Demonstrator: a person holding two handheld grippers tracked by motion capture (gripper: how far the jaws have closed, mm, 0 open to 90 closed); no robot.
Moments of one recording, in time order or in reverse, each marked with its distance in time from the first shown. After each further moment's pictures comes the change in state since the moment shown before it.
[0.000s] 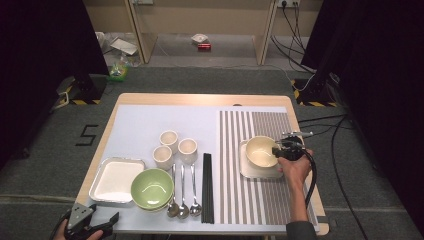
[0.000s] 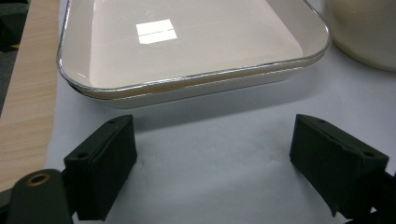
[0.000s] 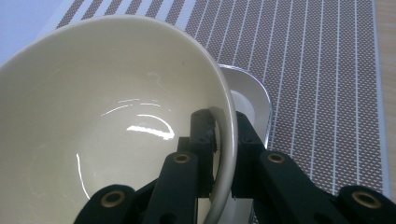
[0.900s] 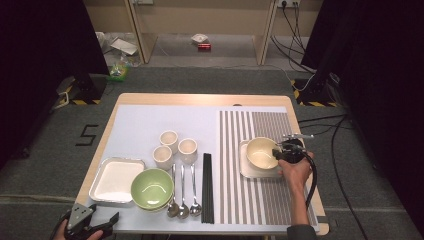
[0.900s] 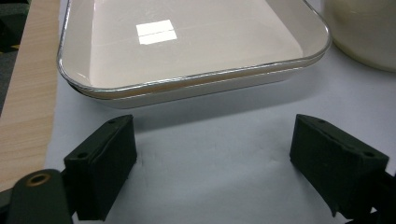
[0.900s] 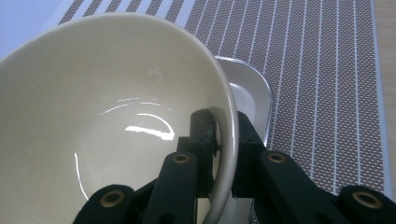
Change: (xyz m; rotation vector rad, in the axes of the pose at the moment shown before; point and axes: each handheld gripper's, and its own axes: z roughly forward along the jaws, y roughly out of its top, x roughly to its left) left arm 0.000 0.000 0.000 0.000 0.000 -0.002; right arm 0.001 -0.007 -0.003 -0.011 -0.002 0.004
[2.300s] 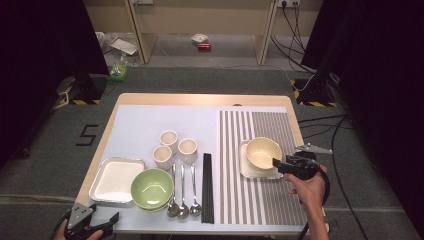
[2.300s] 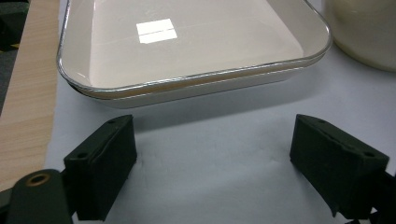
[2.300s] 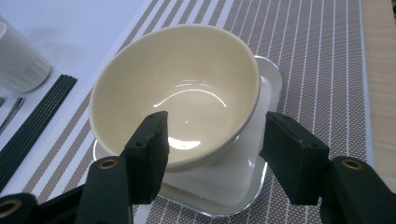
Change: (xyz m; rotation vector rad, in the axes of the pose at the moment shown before) left arm 0.000 0.000 0.000 0.000 0.003 -0.004; right arm 0.010 -0.028 -0.064 -0.103 0.095 0.010
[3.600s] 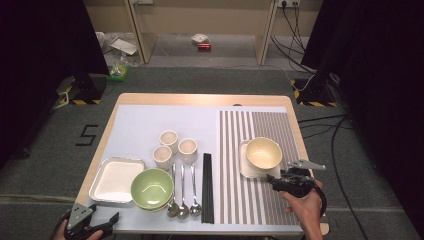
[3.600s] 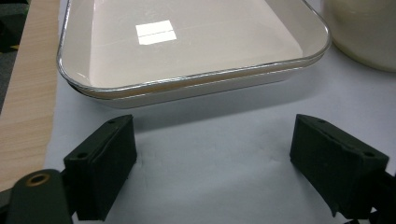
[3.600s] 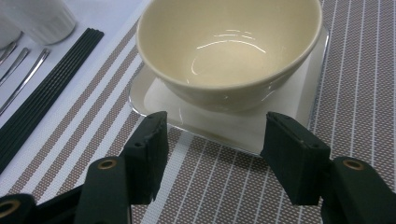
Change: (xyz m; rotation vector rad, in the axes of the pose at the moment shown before) left arm 0.001 -0.001 -0.001 0.001 -0.003 0.006; right arm 0.027 -0.035 -0.009 0.045 0.025 -0.060
